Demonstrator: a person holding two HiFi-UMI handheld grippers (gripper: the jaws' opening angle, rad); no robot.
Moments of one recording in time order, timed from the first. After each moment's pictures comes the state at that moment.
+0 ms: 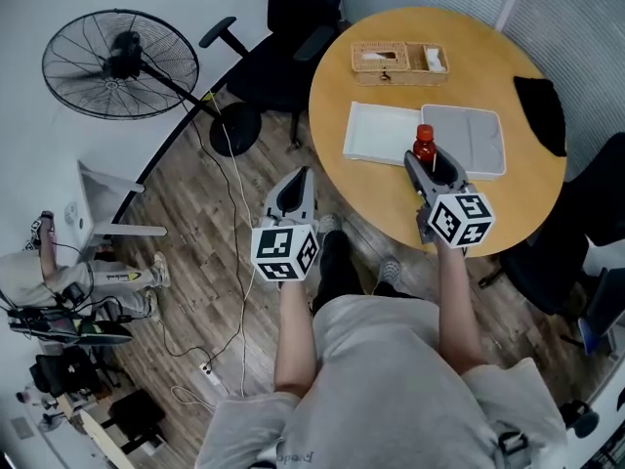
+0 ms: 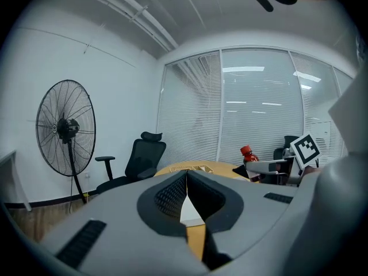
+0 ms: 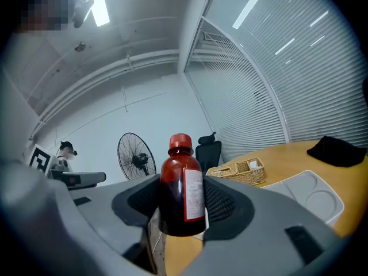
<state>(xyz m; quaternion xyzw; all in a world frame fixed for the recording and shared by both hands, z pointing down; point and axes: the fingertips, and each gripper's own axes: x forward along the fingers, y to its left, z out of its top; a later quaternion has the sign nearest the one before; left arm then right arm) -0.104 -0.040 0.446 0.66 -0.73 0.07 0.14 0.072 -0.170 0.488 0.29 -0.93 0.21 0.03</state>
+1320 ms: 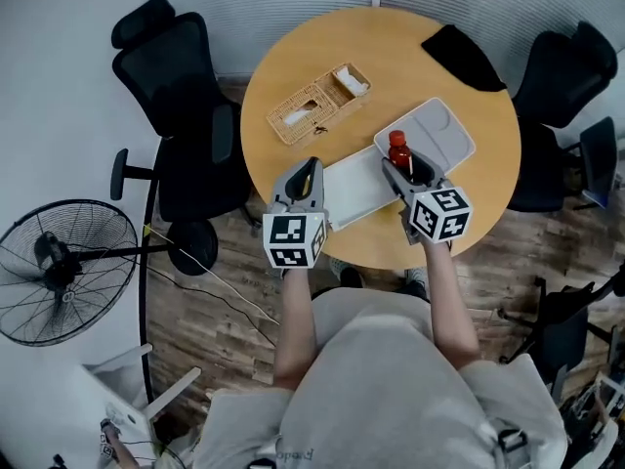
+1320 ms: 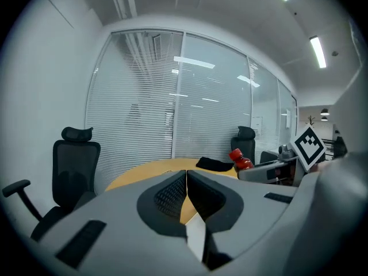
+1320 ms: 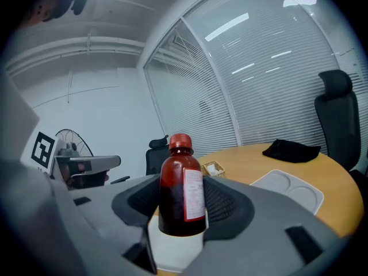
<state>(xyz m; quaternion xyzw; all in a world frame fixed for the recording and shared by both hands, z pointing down) -0.099 -0.292 0.478 0.87 -0.46 0.13 0.12 0.058 -0.281 0.527 0.53 -0.81 0.24 0.05</state>
